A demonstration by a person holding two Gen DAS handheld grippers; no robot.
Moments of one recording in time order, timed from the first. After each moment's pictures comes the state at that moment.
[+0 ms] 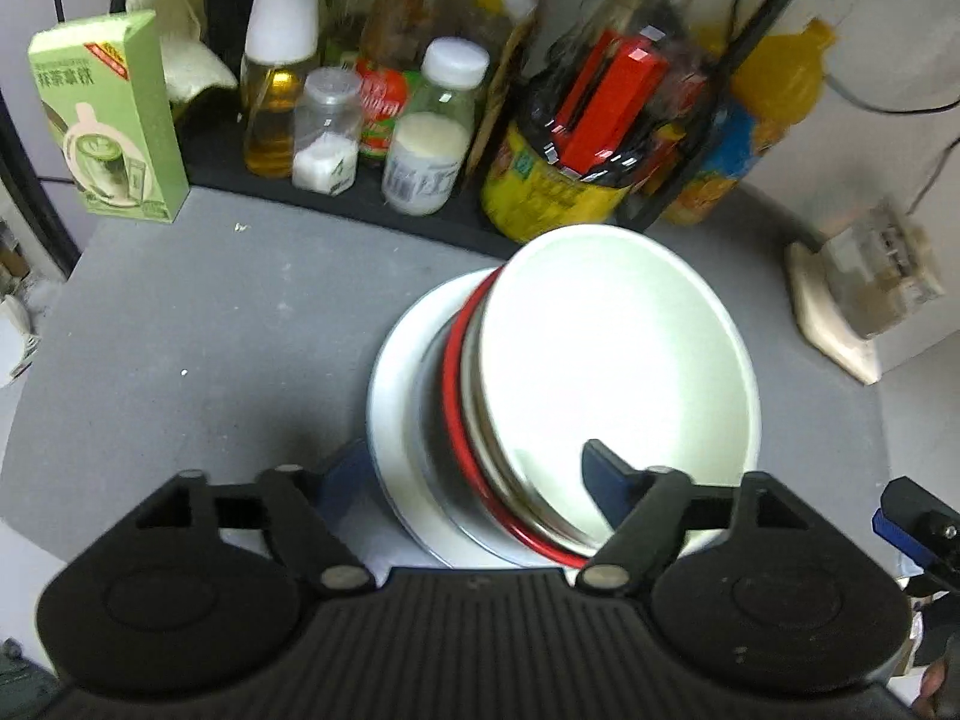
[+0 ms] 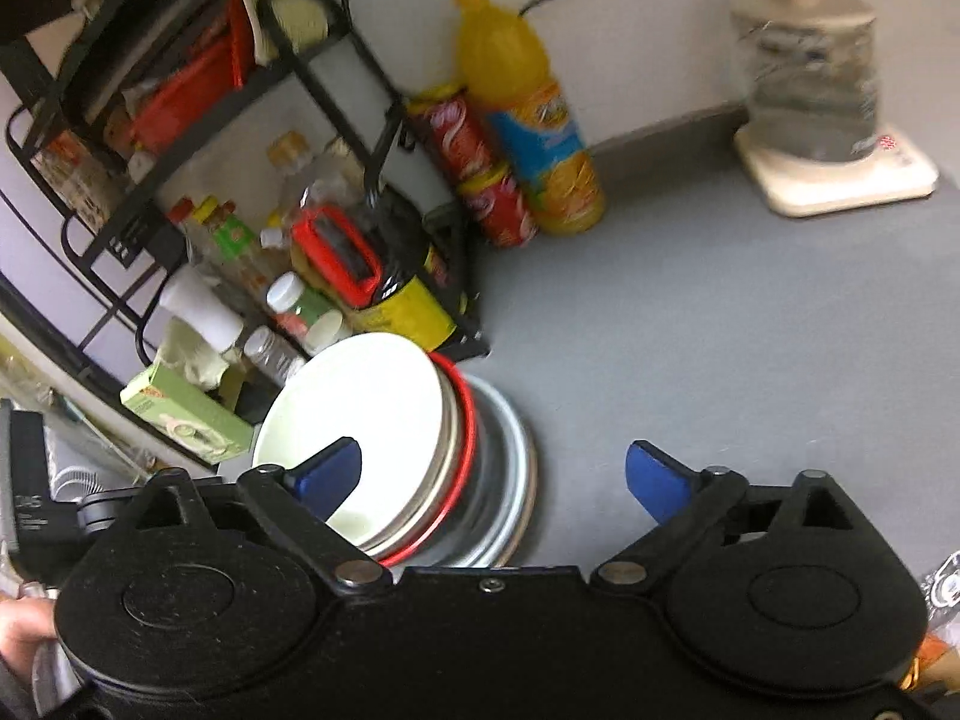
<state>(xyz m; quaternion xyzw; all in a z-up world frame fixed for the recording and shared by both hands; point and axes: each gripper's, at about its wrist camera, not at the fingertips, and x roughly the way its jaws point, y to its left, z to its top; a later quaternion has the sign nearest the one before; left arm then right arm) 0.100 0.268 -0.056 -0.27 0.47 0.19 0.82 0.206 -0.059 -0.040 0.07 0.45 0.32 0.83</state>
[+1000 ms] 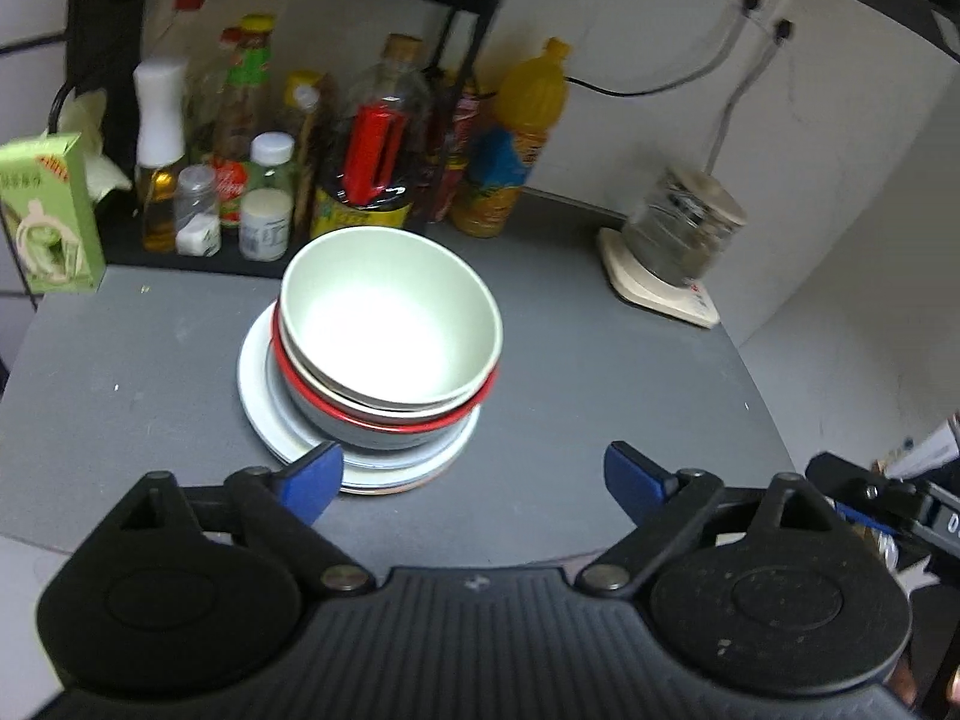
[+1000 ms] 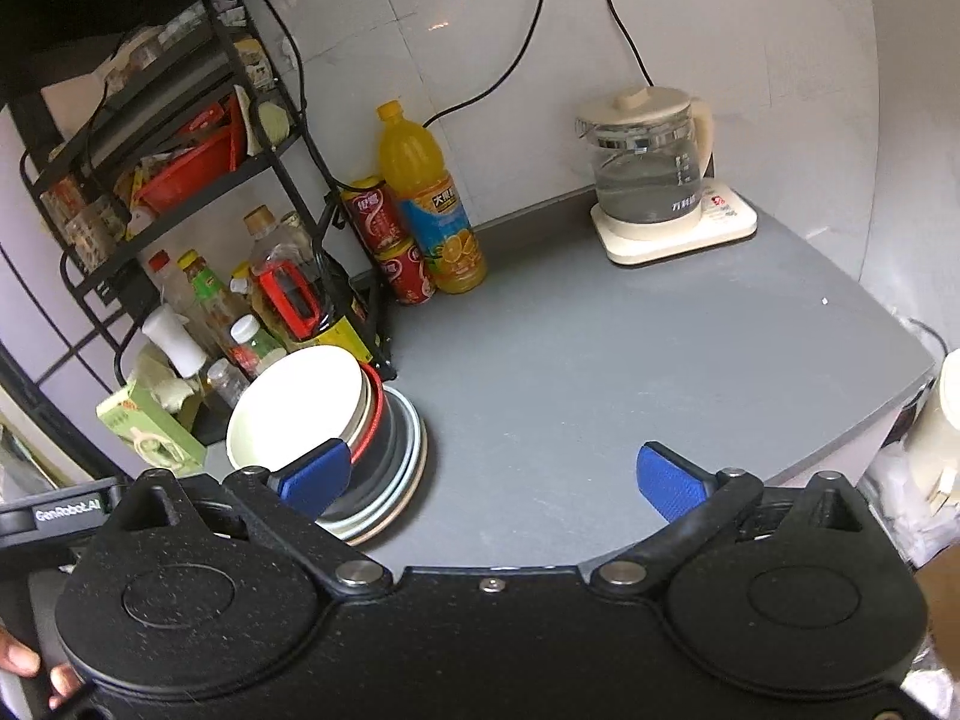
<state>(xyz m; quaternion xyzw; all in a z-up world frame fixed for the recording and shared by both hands) 0.016 0.161 0.009 -0.21 0.39 0.07 0.89 0.107 -0.160 0.005 0.06 0.38 0.23 0.89</state>
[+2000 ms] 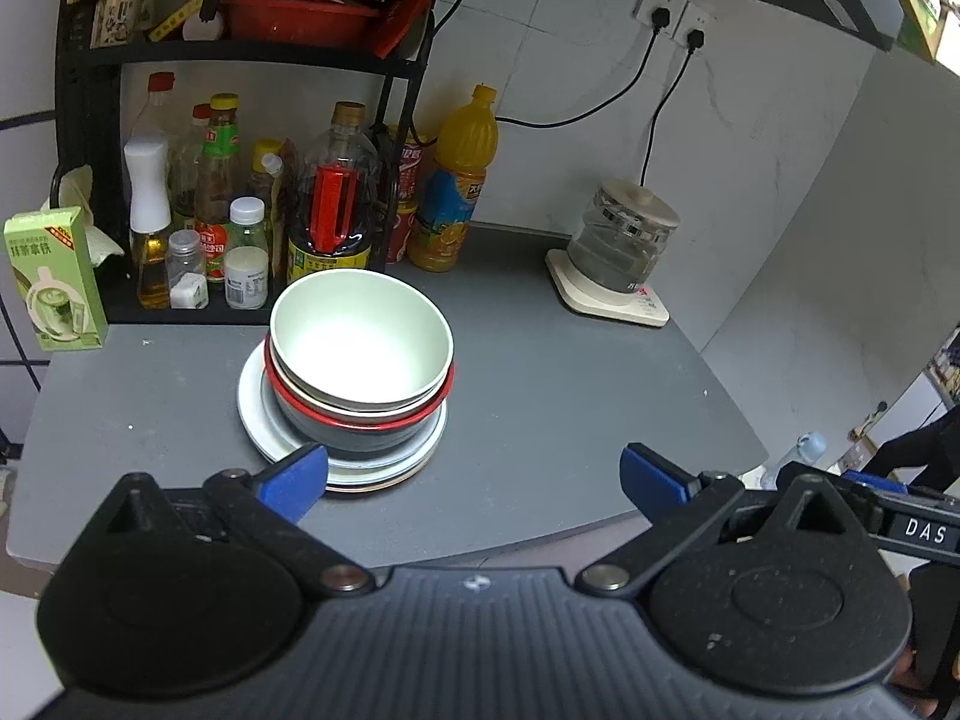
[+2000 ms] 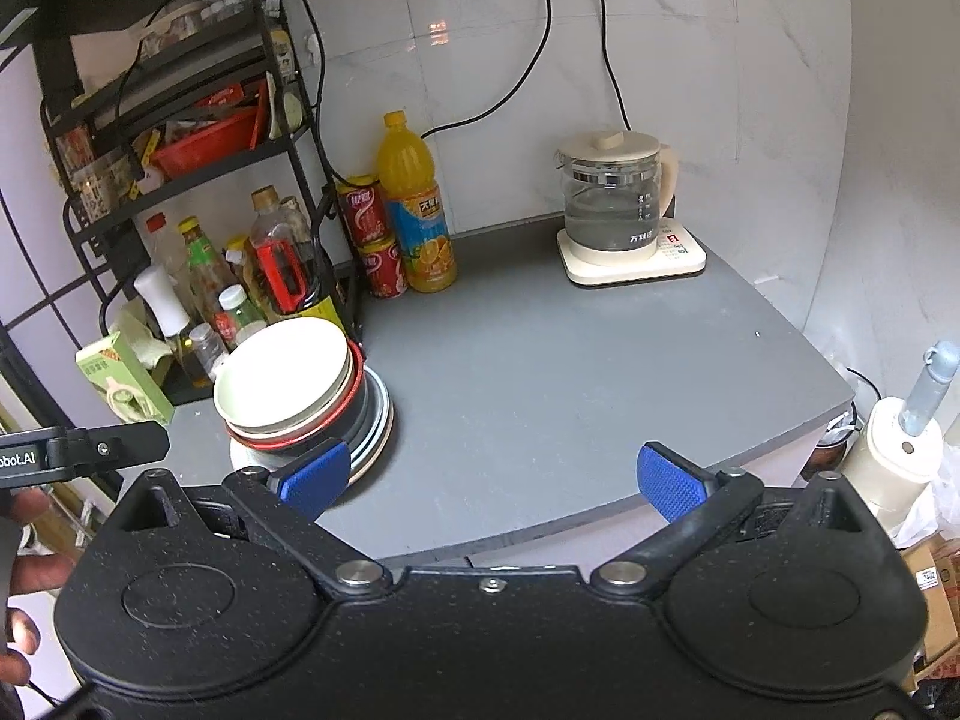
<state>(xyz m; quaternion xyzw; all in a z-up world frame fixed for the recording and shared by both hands) -0.038 0.140 0.041 -0.16 0.35 0.04 0.92 0.046 -0.160 0.025 0.00 0.35 0.20 0.92</state>
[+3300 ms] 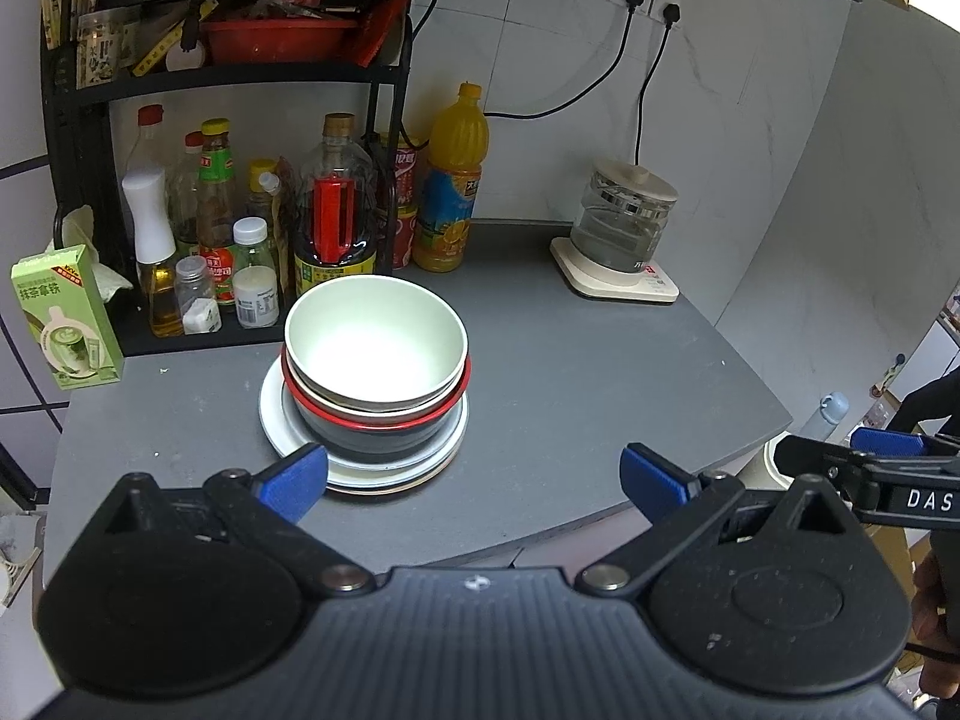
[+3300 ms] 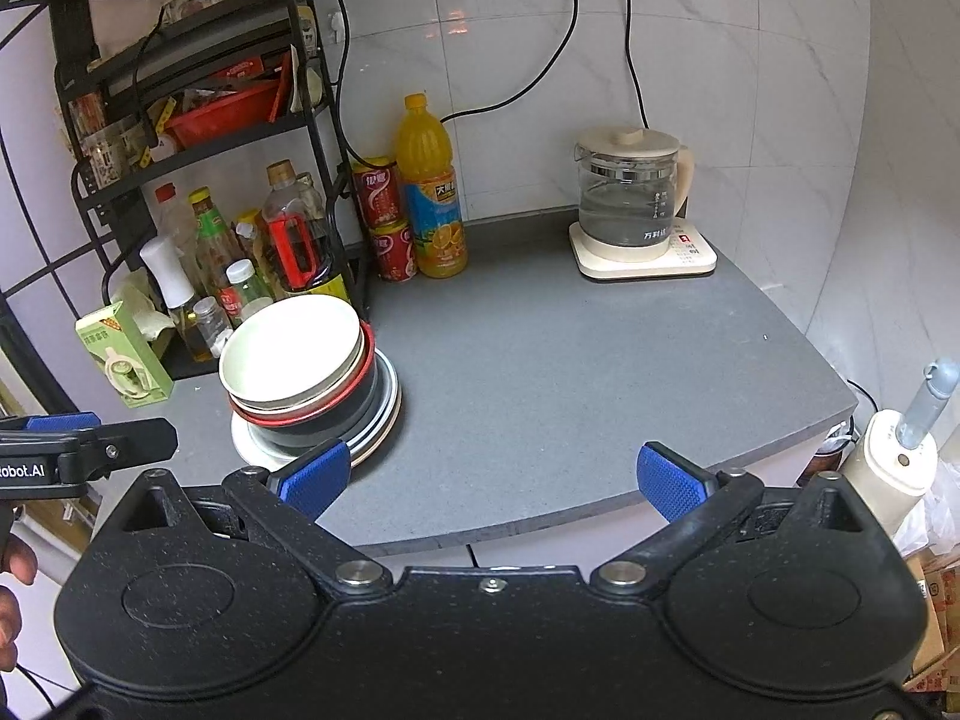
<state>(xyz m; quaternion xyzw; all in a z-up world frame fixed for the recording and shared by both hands) -0.043 0.139 0.039 -0.11 0.35 0.03 0.93 0.039 -0.146 0.017 -0.03 0.35 0.21 0.91</state>
